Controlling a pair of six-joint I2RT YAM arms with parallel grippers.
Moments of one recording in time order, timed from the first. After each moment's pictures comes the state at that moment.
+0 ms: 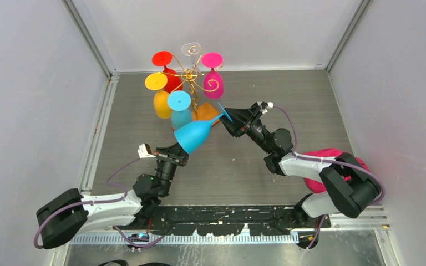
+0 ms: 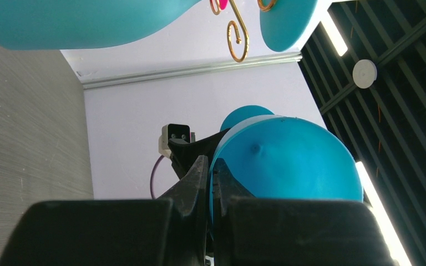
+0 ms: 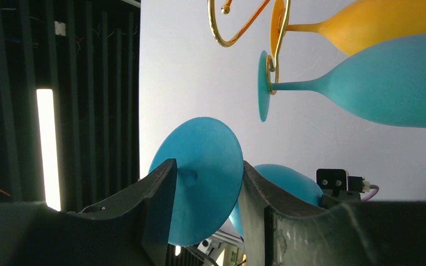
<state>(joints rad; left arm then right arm) -1.03 0.93 0.06 1.30 -0.67 -1.35 0.64 1.40 0.51 1.36 -0.23 1.87</state>
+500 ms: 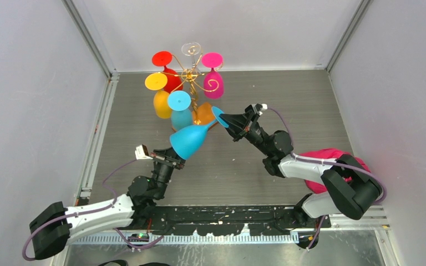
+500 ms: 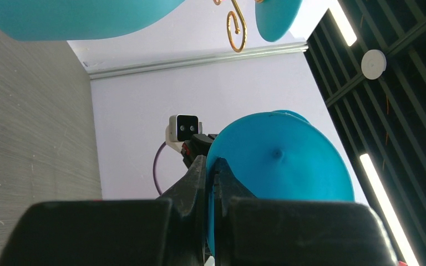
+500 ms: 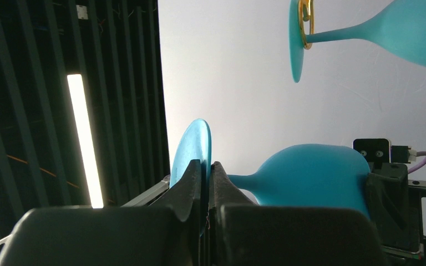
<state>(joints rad) -1.03 0.70 0.05 1.05 -0.66 -1.35 0.68 1.38 0.51 1.39 -0.26 1.97</state>
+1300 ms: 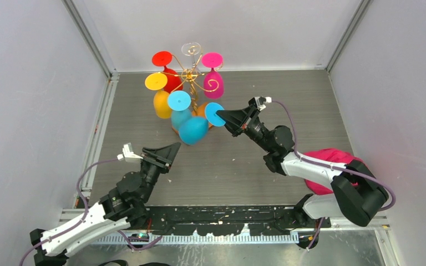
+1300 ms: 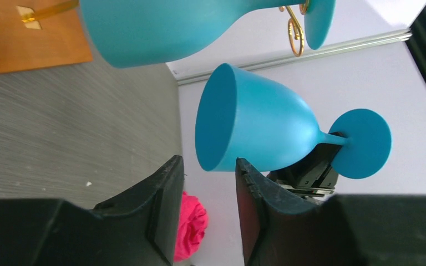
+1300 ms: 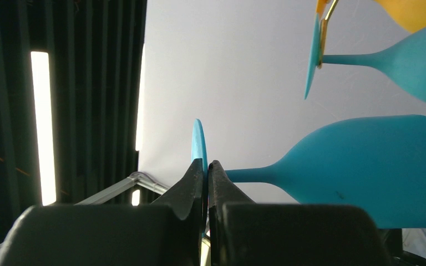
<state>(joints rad) -1.04 0.24 0.26 0.05 -0.71 -1.28 0.70 1.31 0.58 1.24 -0.25 1.78</state>
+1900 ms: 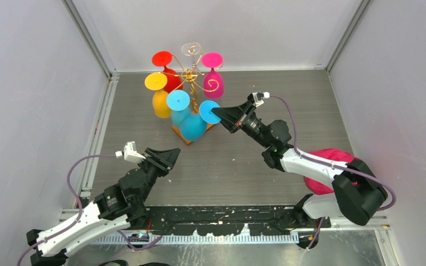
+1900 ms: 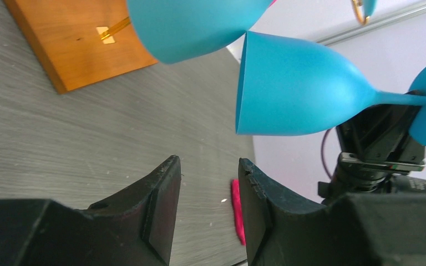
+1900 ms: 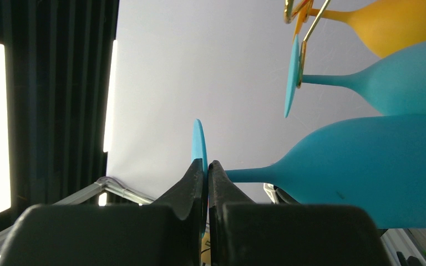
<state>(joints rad) -1.04 0.27 0.39 -0.27 -0.71 -1.15 0.70 1.32 0.66 1.11 -0.26 1.66</state>
